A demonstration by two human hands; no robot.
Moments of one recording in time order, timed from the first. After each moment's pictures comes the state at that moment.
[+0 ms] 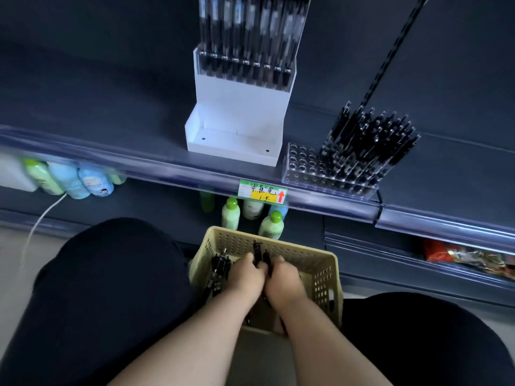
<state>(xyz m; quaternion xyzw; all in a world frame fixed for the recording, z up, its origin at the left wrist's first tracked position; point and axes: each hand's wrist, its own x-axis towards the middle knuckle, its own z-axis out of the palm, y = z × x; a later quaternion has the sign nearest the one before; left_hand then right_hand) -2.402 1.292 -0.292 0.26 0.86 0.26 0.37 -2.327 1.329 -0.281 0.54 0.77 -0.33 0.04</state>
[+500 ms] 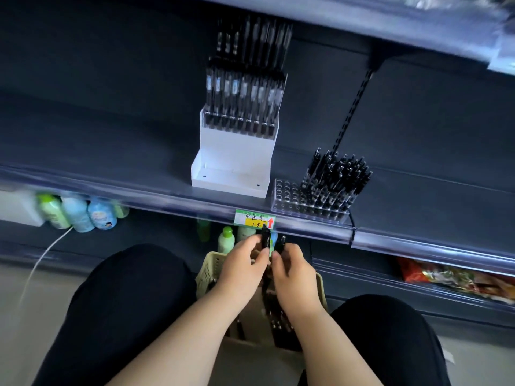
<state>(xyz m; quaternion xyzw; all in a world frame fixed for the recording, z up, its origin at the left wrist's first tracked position) -2.408 1.264 -0.188 0.41 0.75 0.47 0.20 -2.306 1.306 -0.186 0.46 0.76 -0.35 -0.30</state>
